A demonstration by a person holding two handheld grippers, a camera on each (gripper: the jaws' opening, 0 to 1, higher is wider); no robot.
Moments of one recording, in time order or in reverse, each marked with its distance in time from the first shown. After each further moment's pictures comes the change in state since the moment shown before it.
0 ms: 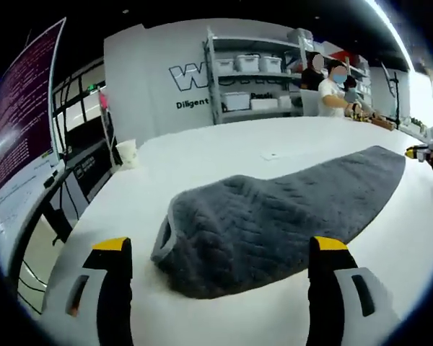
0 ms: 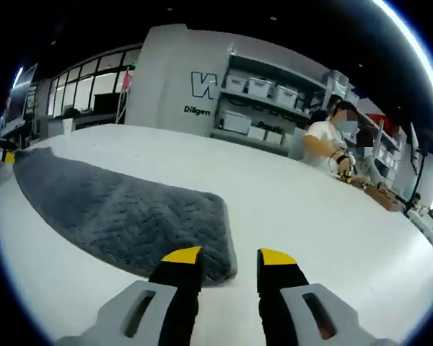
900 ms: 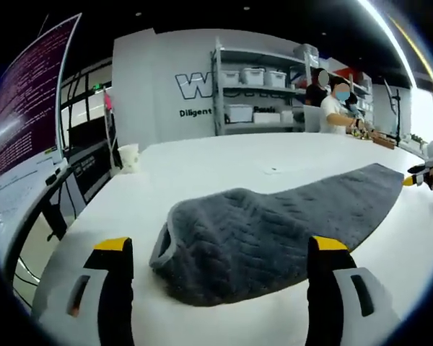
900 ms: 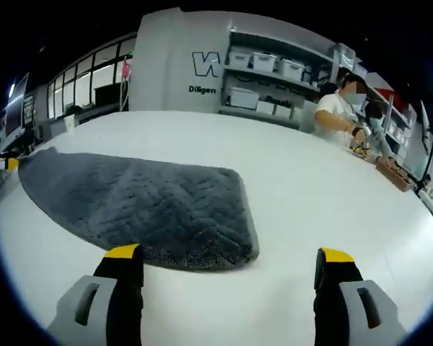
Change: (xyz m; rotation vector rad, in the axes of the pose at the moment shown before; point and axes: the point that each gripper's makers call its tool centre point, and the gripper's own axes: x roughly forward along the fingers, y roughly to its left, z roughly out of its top) left arm 0.001 0.003 0.003 -0.052 -0.049 0.008; right arm 0.007 0.020 -0.028 0.055 0.147 0.074
